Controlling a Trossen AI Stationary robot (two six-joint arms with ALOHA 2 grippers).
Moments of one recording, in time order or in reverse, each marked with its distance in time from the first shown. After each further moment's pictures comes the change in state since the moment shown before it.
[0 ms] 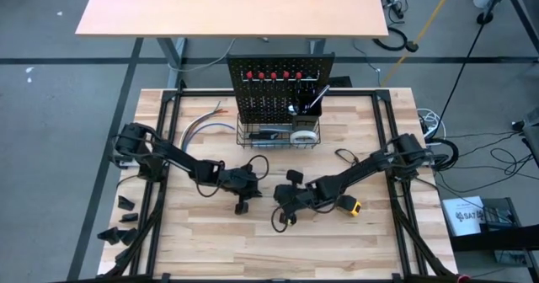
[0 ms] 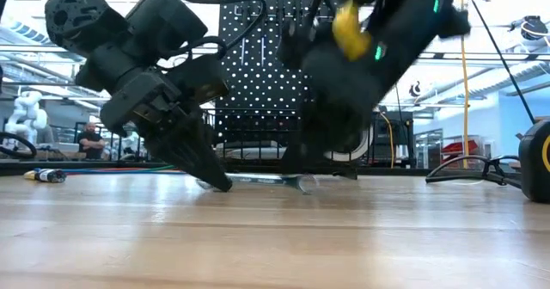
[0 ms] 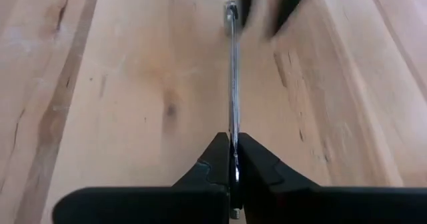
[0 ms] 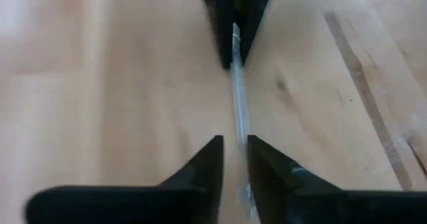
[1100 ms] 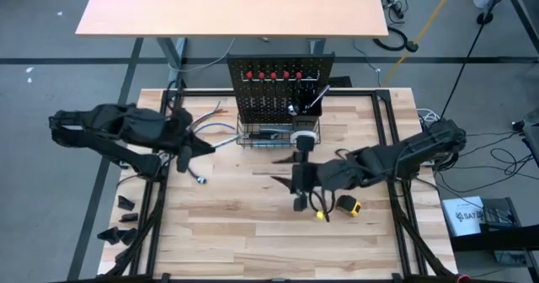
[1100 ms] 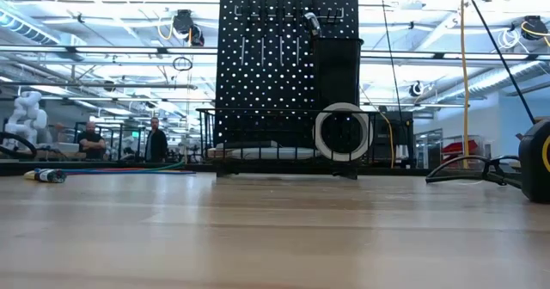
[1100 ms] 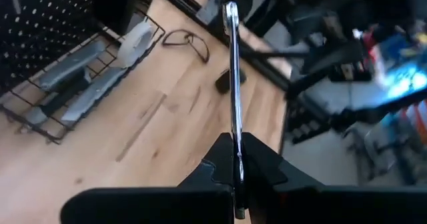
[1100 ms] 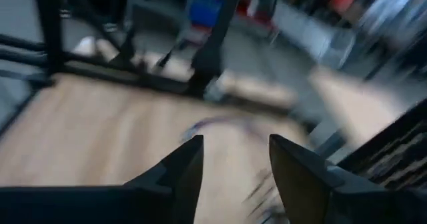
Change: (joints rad) left arm -0.023 -0.778 0.778 -1.362 -0.199 -0.576; right arm 0.047 -0.399 0.410 -0.304 0.225 -0.551
